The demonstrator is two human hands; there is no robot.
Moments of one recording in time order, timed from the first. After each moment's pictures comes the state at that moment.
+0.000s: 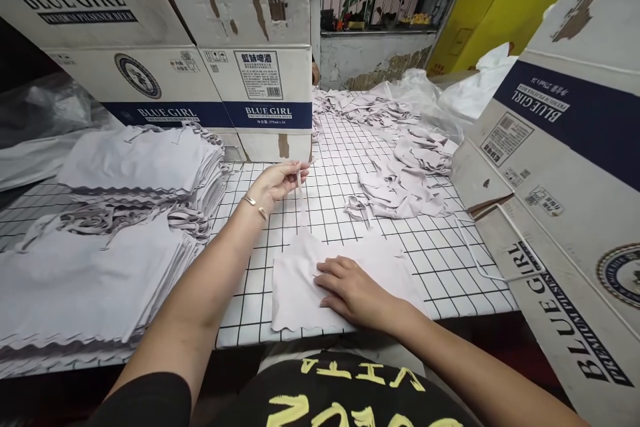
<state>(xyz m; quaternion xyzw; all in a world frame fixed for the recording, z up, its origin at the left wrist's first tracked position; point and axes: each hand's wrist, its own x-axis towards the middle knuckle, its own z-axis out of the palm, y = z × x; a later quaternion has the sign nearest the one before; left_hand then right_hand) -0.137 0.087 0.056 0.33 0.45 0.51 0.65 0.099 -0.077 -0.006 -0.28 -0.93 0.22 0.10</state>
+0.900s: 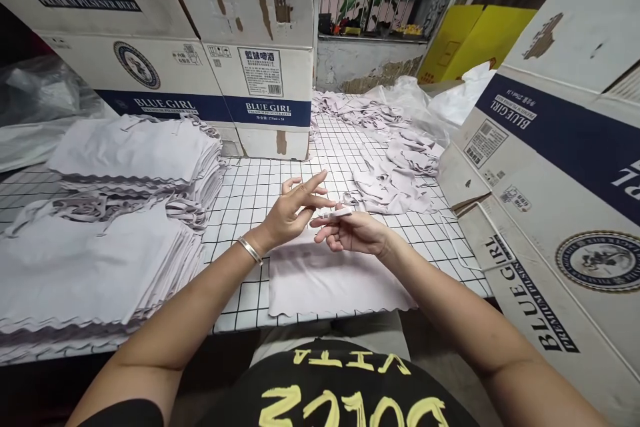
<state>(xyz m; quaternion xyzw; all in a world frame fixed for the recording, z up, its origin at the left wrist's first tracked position) -0.110 -0.022 0.051 0.83 0.28 0.47 0.13 0.096 0.002 0.034 -0.24 -0.40 0.87 0.16</state>
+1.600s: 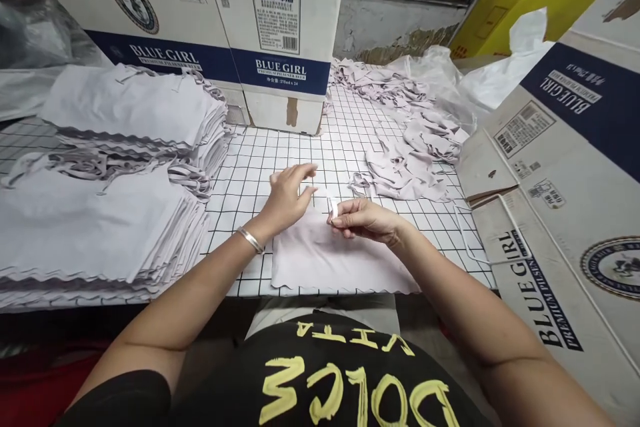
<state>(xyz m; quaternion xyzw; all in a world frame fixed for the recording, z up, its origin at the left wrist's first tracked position) -0.115 -0.042 0.030 0.73 0.53 0.40 0.15 0.098 -0.004 0.027 -0.34 -0.49 0.80 0.11</state>
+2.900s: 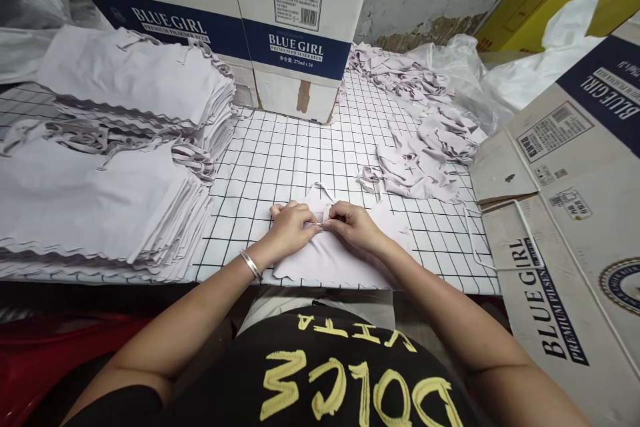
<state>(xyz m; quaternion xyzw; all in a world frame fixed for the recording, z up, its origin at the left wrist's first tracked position) -0.110 -0.087 -0.012 0.70 0.61 0.24 0.27 0.074 -0.025 -0.019 -0.38 -0.78 0.44 0.22</state>
